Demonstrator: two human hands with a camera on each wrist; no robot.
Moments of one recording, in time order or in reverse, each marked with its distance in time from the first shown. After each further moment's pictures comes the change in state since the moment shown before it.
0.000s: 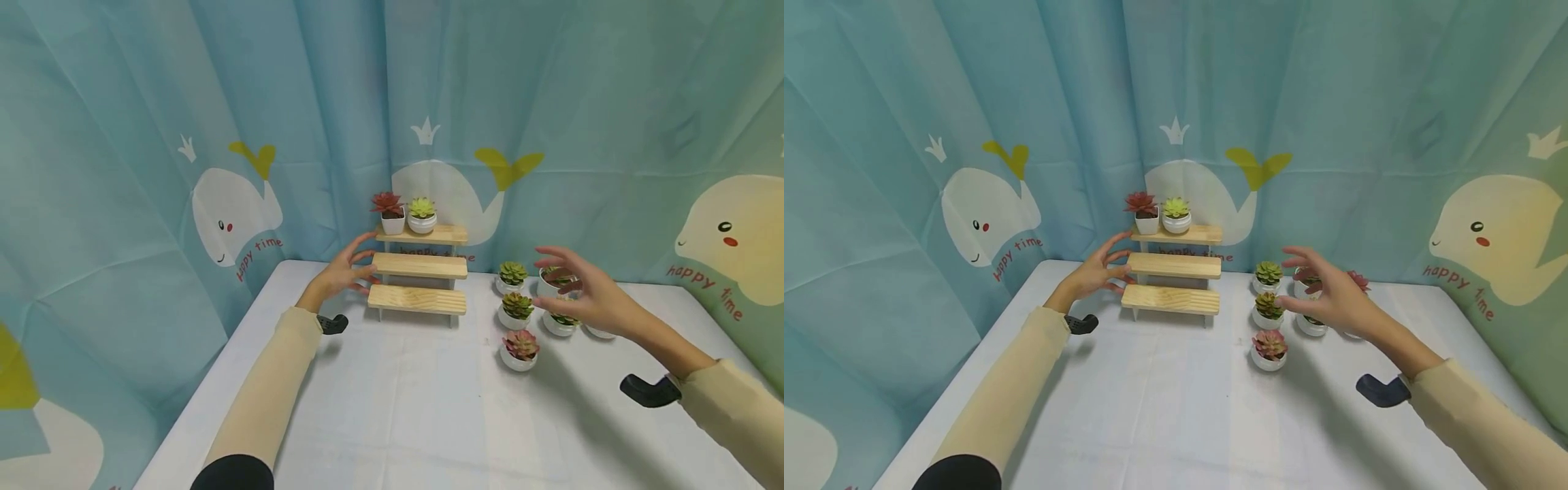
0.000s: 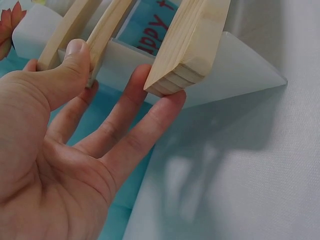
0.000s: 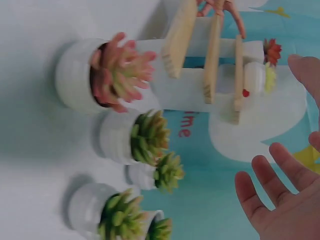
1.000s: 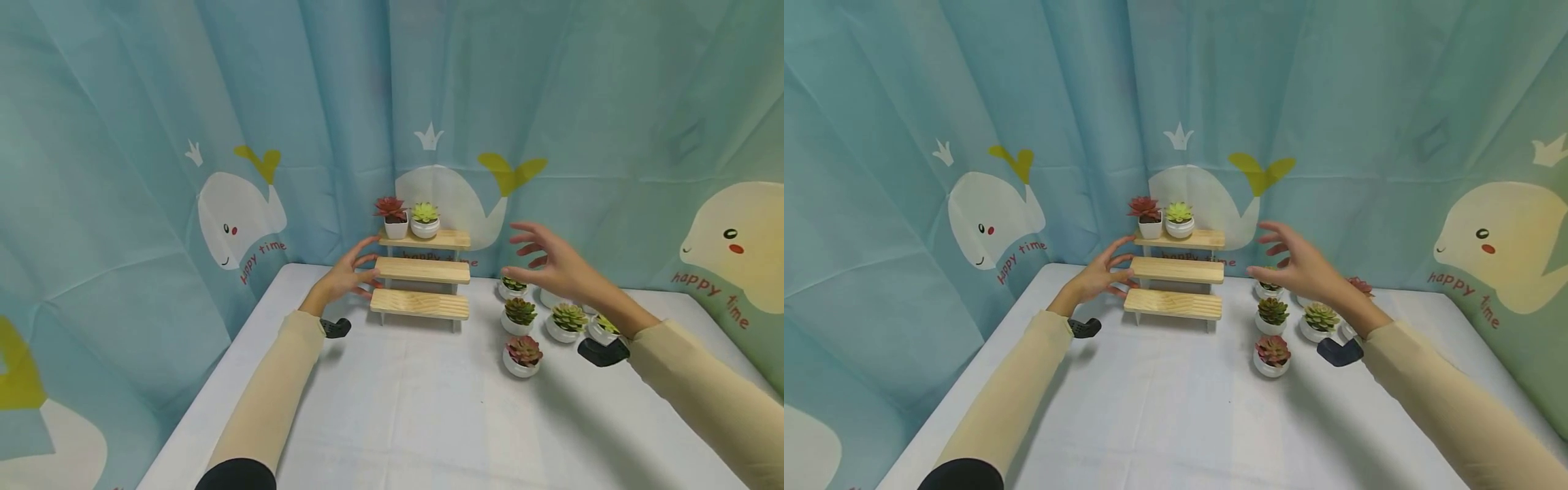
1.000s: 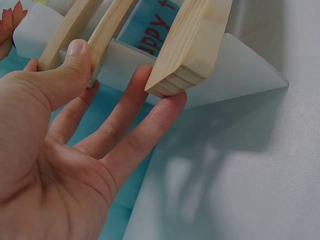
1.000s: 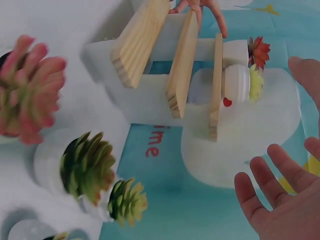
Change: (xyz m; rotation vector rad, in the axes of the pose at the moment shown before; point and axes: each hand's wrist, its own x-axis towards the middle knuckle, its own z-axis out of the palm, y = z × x) left_hand 0.000 -0.003 -0.001 0.003 -0.006 0.019; right_hand 0.066 -0.008 0.010 0.053 -0.018 0.085
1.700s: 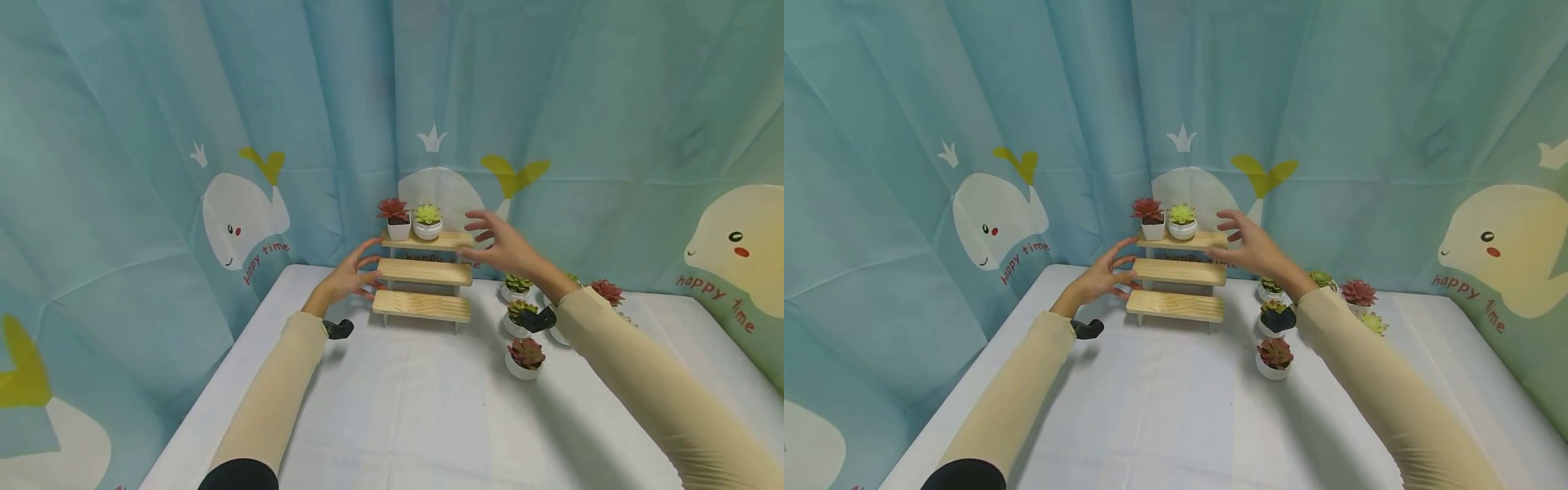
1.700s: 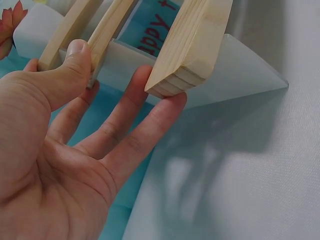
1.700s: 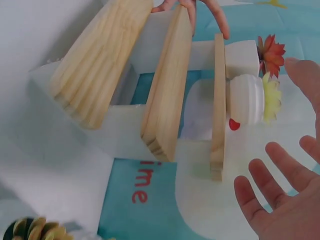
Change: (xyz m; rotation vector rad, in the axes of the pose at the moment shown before) left_hand -0.001 0.000 0.001 0.007 -0.006 0.015; right_hand 0.075 -0.004 0.043 0.083 -0.055 0.027
